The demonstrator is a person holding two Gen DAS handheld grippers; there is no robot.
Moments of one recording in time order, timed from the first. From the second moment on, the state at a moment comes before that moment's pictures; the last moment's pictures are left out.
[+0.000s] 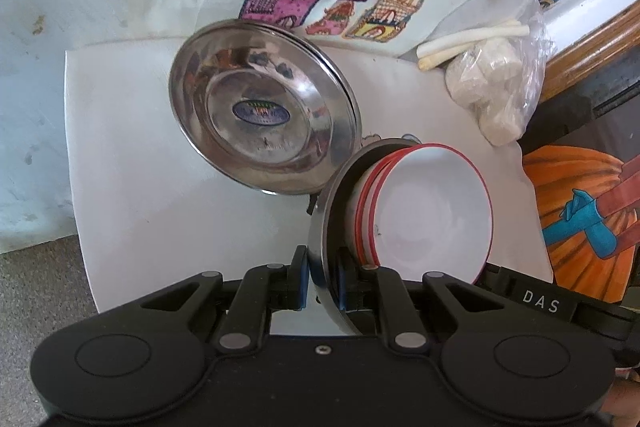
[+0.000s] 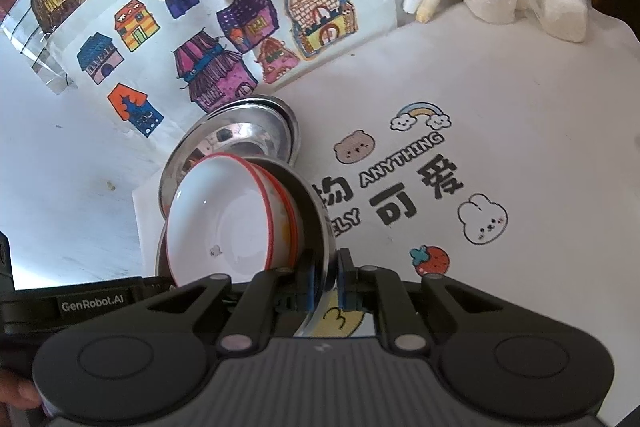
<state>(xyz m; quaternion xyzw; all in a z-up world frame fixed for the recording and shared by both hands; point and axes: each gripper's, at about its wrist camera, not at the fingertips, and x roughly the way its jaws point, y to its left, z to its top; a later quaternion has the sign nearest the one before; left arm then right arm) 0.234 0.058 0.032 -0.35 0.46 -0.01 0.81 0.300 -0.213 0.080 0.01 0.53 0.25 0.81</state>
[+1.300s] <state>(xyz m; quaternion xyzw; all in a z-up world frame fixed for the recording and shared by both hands) 0.262 0.121 0.038 -0.39 0.41 0.06 0.82 0.347 -0.131 0.080 -0.01 0.51 0.31 0.80</state>
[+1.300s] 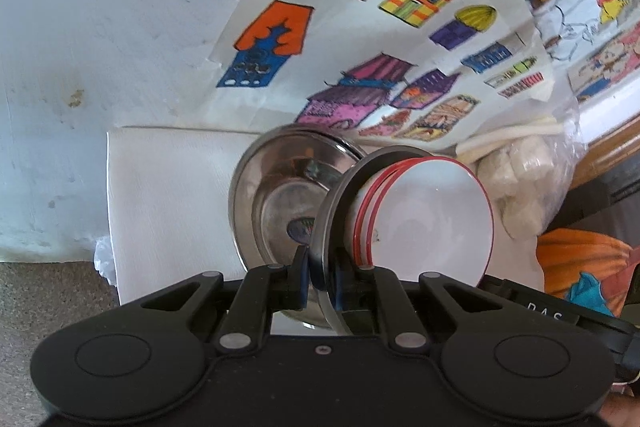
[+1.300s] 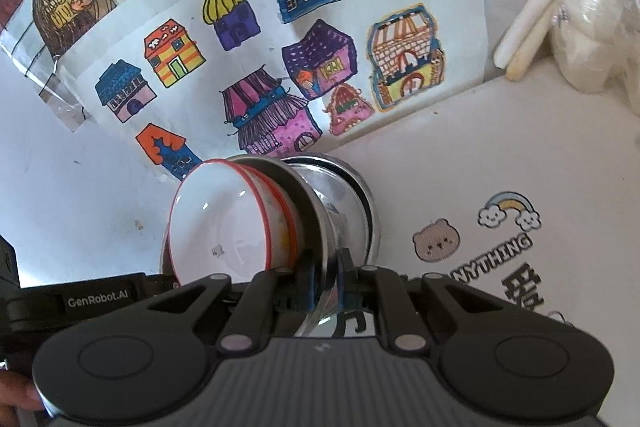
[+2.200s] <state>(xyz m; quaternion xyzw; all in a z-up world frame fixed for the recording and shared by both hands) 0.281 0.134 0.023 -0.39 0.39 0.10 0.83 0.377 -0.100 0.052 -0.02 0.52 0.33 0.79</state>
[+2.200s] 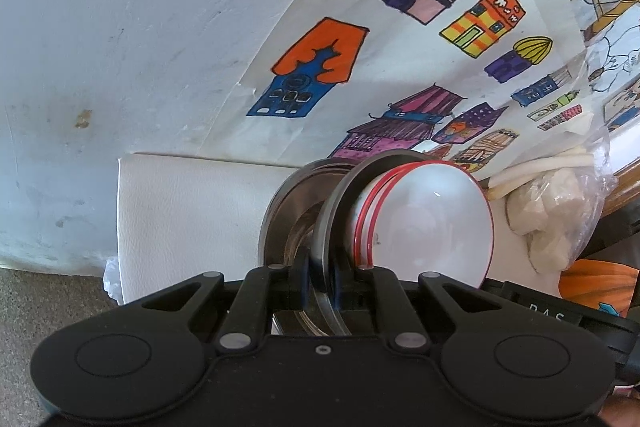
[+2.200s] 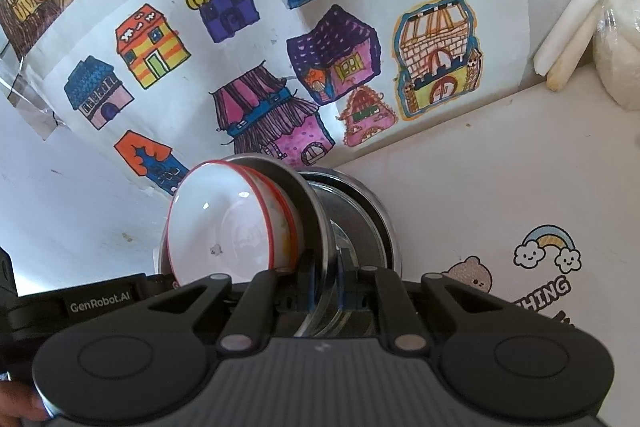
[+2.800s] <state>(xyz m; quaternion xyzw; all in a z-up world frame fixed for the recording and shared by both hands) 0.285 0.133 0.022 -0.38 0.39 0.11 0.83 0.380 -0.099 0.048 -0.01 0.52 0.33 0.79</state>
